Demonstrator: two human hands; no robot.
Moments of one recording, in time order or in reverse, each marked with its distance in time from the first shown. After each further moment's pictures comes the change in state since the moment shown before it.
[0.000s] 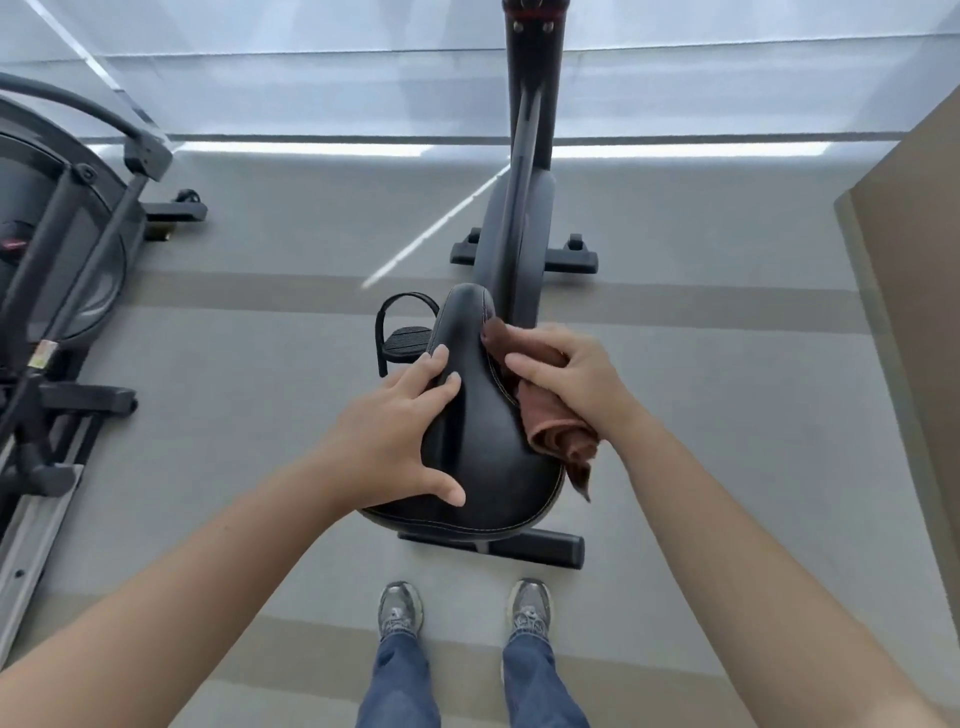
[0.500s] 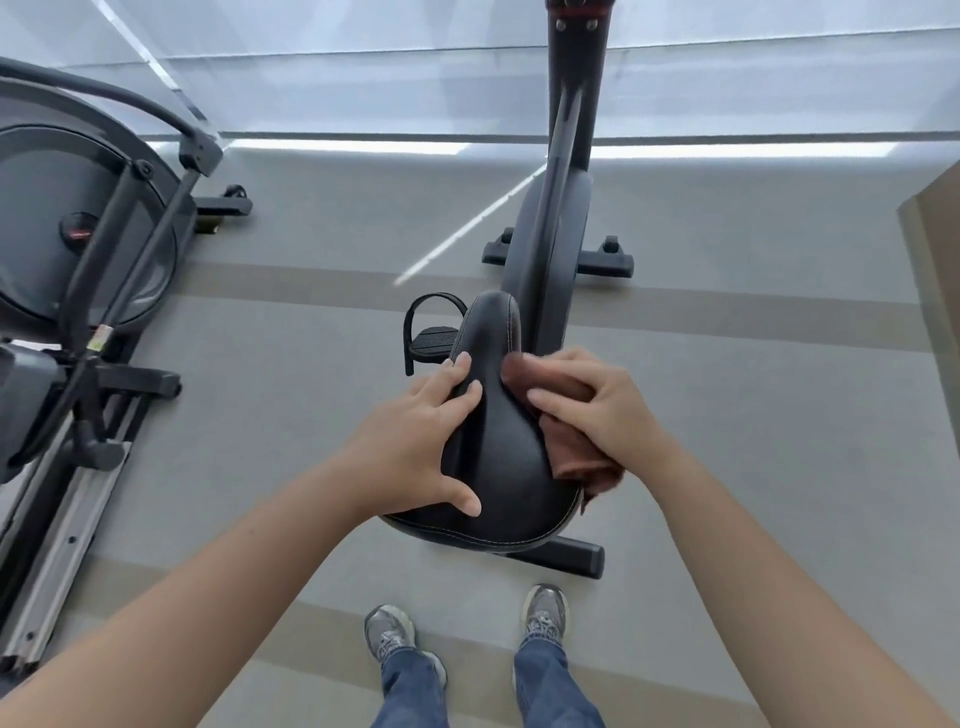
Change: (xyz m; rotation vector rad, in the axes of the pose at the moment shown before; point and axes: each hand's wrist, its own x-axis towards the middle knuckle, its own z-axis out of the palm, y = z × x) left_hand 0.000 0.003 -0.001 0.007 -0.035 -0.025; right_hand -0.011 0.001 -0.002 -0.079 -0.049 -0.071
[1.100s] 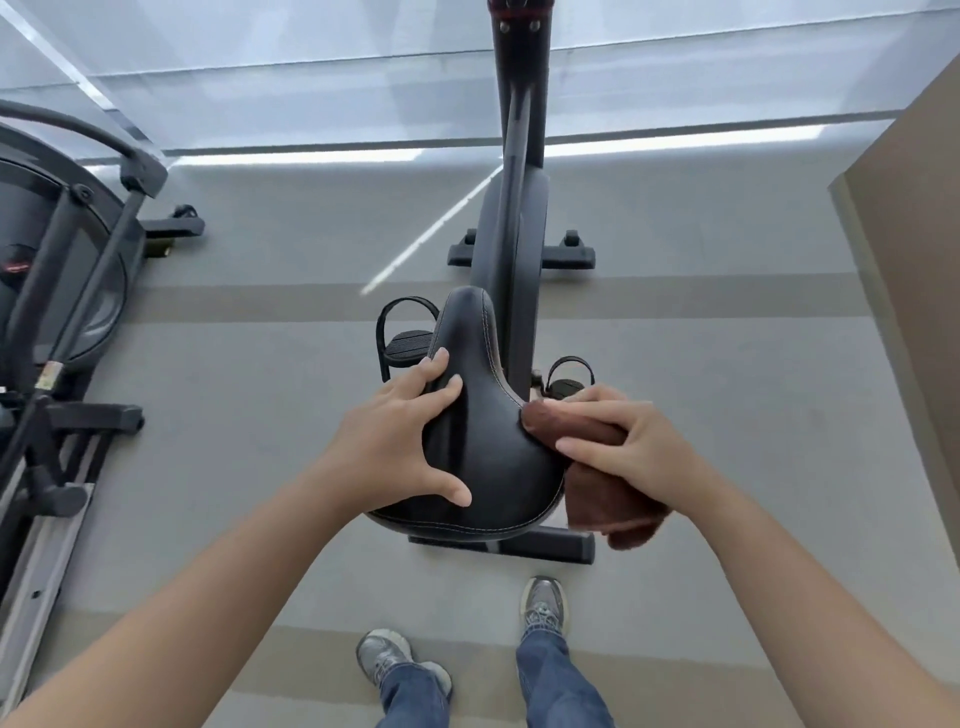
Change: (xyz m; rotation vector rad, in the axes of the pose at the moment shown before) left_hand -0.001 -0.008 0.003 -0.156 0.073 -0.016; right_hand -0.061 0.002 -0.019 -0.042 -0.069 0.104
